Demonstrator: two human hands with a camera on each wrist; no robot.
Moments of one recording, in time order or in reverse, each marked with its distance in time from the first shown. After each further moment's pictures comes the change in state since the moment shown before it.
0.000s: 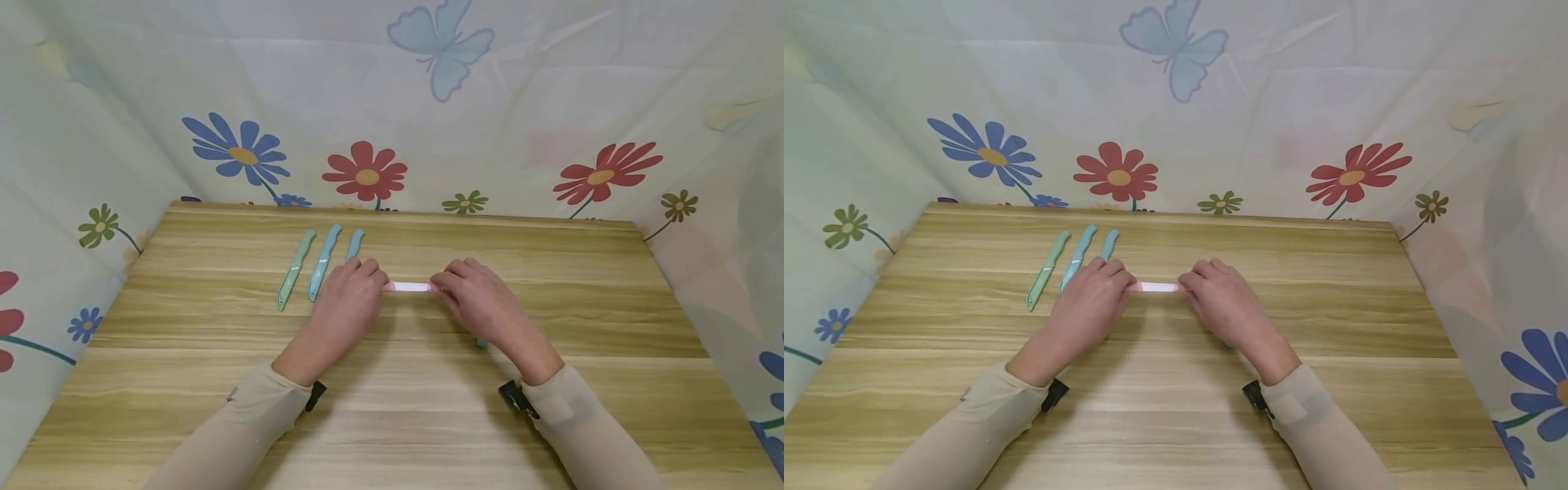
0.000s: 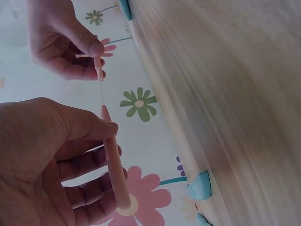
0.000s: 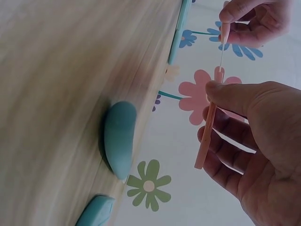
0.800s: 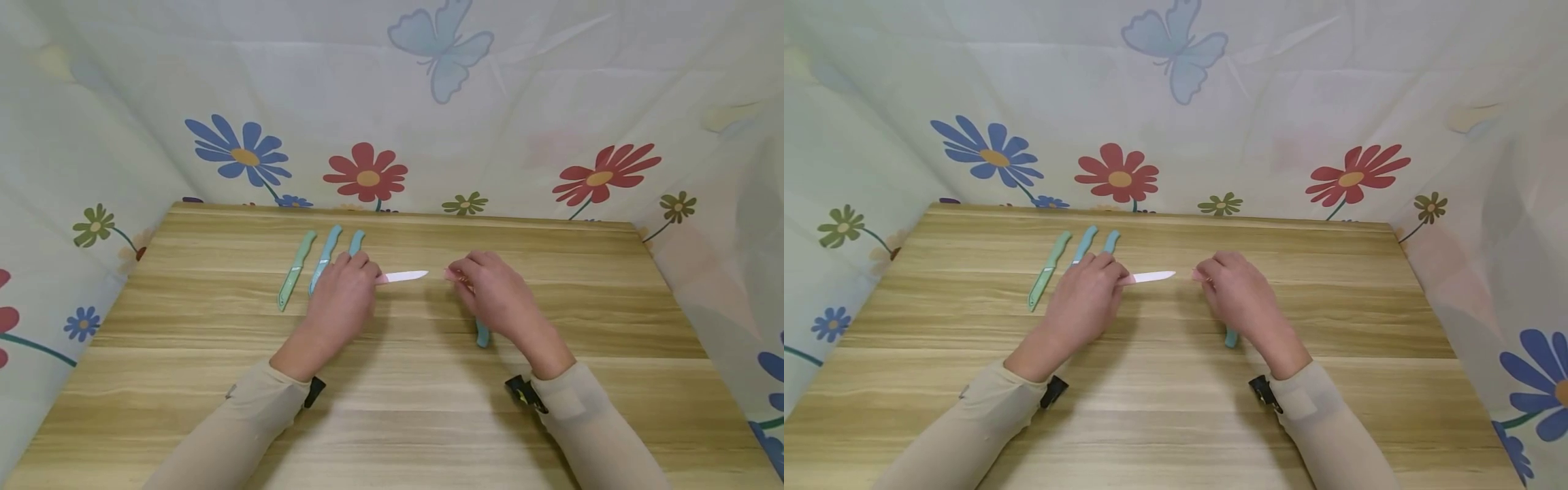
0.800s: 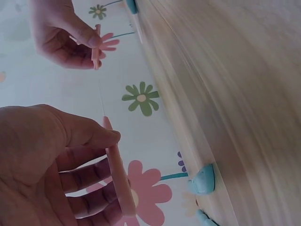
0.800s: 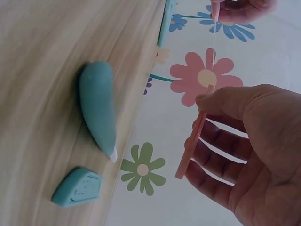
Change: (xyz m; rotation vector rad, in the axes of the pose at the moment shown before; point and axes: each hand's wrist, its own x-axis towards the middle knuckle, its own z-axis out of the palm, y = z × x) left_hand 0.002 -0.006 -0.004 -0.076 0.008 -0.106; right_hand -0.003 0.012 -0.017 0.044 -0.020 0.146
